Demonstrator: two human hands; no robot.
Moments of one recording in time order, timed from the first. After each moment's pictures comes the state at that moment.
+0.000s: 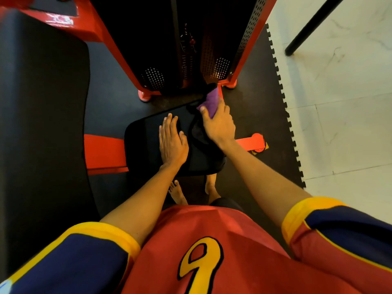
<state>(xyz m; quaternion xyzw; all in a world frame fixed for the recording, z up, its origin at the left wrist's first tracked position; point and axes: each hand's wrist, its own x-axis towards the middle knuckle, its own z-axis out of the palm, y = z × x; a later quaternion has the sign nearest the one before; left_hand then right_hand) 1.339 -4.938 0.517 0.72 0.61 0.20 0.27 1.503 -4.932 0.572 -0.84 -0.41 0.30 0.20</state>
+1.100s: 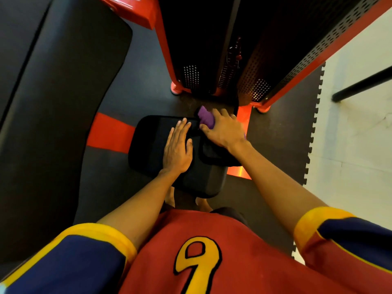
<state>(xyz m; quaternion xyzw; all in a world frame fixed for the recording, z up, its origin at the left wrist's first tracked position) 1.350 -4.930 0.517 0.67 0.66 0.21 0.26 1.524 -4.850 0.580 -0.66 -0.71 0.24 -0.06</state>
